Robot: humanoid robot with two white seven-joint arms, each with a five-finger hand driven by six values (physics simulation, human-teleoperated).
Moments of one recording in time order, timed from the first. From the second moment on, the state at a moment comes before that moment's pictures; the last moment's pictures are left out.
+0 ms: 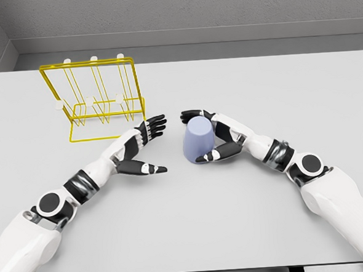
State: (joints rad) left arm -0.25 0.44 -0.59 -1.41 0.55 -0.22 -0.34; right arm -0.49 -0.36 0.73 -1.02 -0.64 -0.50 0.61
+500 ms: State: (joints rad) left arm -0.25 0.40 -0.59 -1.40 0.52 -0.22 -0.34; right arm -0.51 -0.45 0.72 -1.00 -0.64 -0.51 0.61
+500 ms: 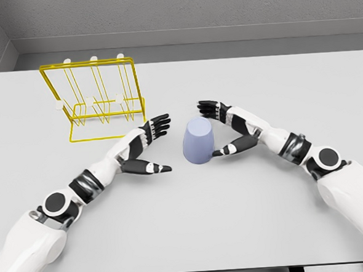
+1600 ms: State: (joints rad) left arm -0.31 0.26 -0.56 -1.30 0.38 -0.22 -0.34; right arm -0.69 -0.84 0.59 -1.07 0.13 -0.61 0.26
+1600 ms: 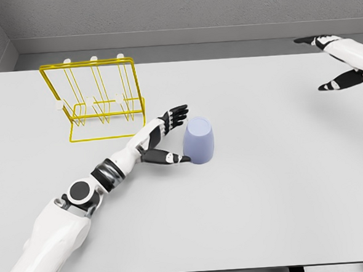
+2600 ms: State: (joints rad) left arm -0.32 0.22 -0.56 -1.29 0.35 -0.22 -0.34; right arm -0.65 -0.82 0.55 -1.06 0.15 -0.61 0.26
